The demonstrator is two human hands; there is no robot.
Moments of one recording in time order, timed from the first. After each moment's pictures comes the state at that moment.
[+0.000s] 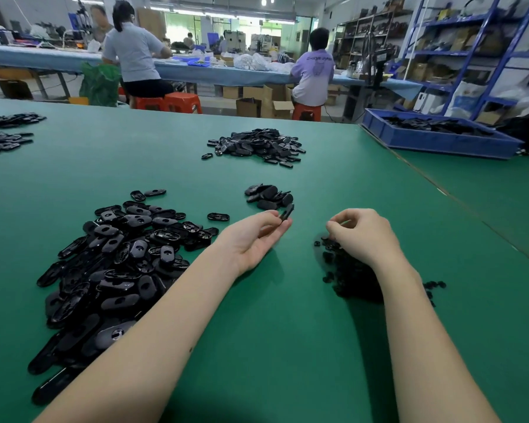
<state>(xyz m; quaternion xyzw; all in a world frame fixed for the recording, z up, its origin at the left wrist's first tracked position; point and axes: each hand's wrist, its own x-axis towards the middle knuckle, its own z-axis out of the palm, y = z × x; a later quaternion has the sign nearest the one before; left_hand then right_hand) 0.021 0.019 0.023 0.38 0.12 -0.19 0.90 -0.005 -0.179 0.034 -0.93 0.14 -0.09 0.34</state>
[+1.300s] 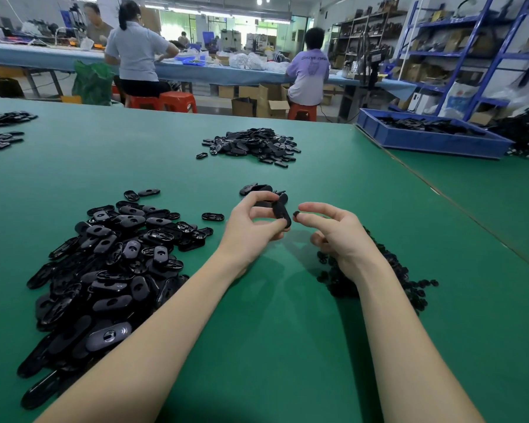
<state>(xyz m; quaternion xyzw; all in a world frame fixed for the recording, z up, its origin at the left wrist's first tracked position) 0.008 0.014 0.019 0.67 -0.07 0.01 0.74 -0.010 -0.148 0.033 -0.72 0.07 -0.04 0.68</state>
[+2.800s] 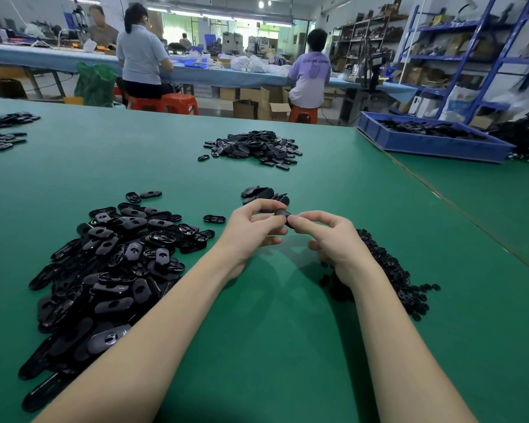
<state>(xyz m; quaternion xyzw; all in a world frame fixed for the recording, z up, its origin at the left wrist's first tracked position) 0.011 0.021 0.026 0.64 -0.07 -0.07 0.76 -0.012 -0.138 0.034 -0.76 0.10 -0.03 0.64</state>
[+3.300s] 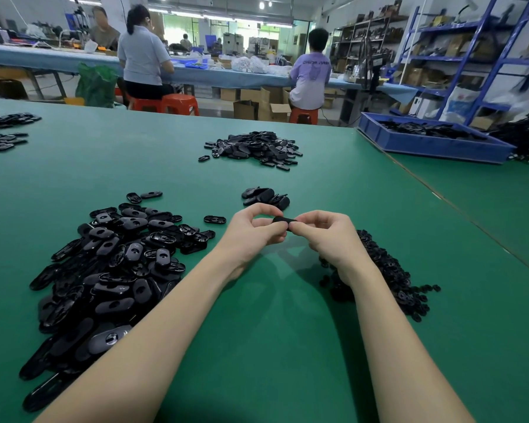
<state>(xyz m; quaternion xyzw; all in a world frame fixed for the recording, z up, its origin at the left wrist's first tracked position) 0.011 0.022 0.024 0.66 -0.06 -0.07 0.75 -0.003 -0.138 0.027 -0.79 0.05 -0.08 0.61</state>
